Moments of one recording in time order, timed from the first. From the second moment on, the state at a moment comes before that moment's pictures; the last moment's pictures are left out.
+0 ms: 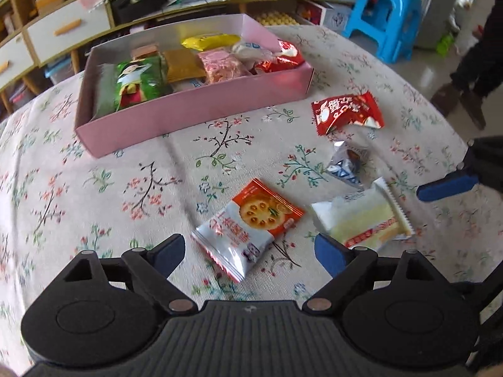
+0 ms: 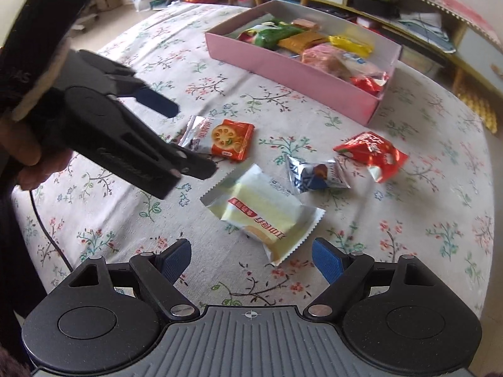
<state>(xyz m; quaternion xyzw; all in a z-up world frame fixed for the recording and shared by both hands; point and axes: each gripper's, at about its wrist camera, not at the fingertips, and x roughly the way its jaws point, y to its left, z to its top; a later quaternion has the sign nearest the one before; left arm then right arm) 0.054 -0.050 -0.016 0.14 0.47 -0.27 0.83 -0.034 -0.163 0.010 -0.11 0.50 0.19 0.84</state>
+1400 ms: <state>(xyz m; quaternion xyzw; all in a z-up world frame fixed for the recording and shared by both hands) 0.040 -0.056 -0.017 0.18 0.47 -0.30 0.81 0.005 -0.141 -0.013 -0.19 0.44 0.23 0.85</state>
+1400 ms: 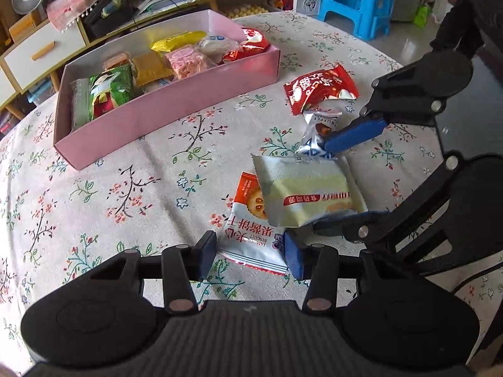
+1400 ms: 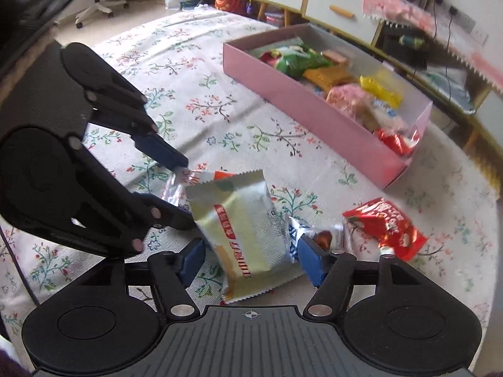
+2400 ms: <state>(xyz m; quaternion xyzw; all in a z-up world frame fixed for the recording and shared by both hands) 0.049 -0.025 0.014 0.10 0.45 -0.26 0.85 0.009 -0.168 0.016 -0.02 0.47 0.18 0.87</state>
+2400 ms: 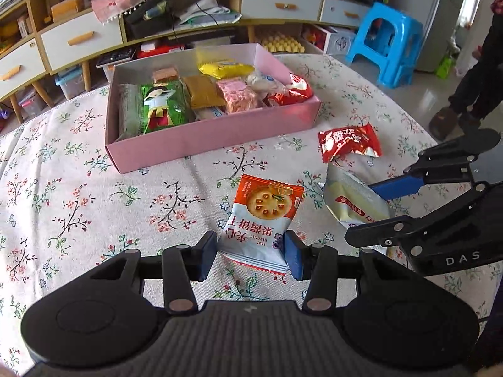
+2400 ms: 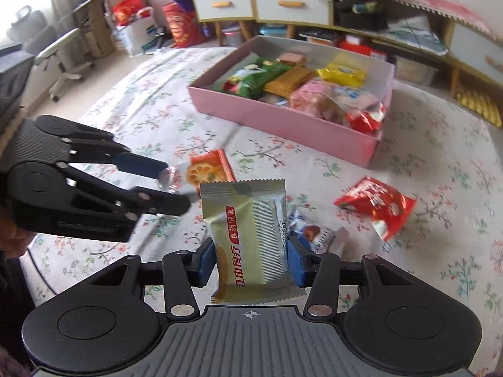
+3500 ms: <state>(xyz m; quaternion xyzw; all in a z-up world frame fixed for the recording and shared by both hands) 0.074 0.010 0.041 0.02 0.41 -0.13 0.90 0.027 -0.222 0.036 0.11 0.45 0.06 0.89</state>
